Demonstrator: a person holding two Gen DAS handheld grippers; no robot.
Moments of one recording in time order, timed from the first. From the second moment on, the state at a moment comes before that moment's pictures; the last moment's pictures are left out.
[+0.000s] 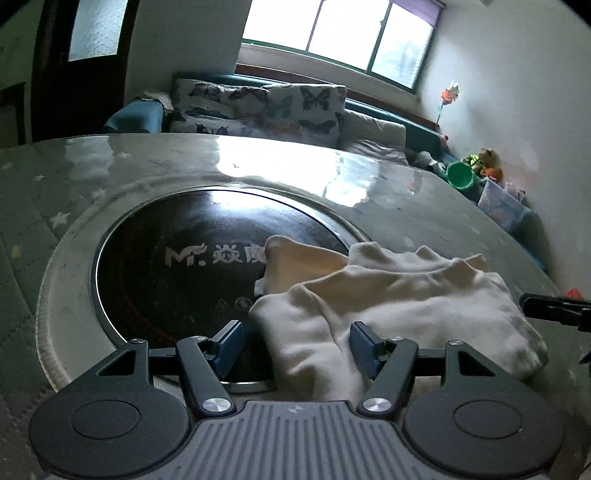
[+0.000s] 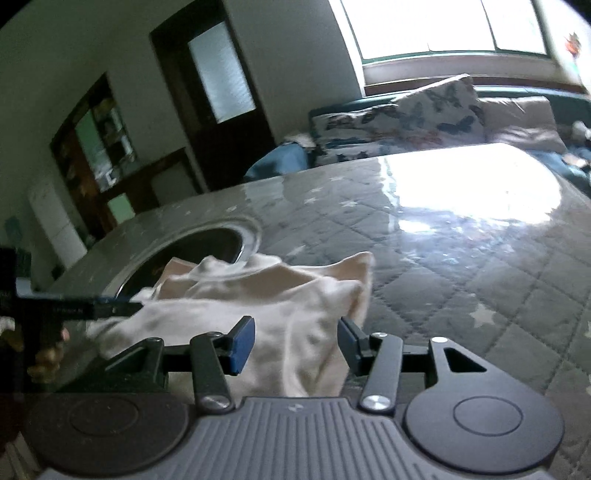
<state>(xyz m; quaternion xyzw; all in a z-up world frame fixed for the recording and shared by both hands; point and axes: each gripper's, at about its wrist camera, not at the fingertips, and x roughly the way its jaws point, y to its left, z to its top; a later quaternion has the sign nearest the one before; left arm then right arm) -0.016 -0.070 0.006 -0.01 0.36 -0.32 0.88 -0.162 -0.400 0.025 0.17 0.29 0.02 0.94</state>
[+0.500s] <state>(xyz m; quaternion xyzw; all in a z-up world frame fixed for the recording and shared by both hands) -0.019 -0.086 0.008 0.01 0.36 -0.32 0.88 -0.149 -0.410 0.009 0.20 0.31 -0.01 0.93</state>
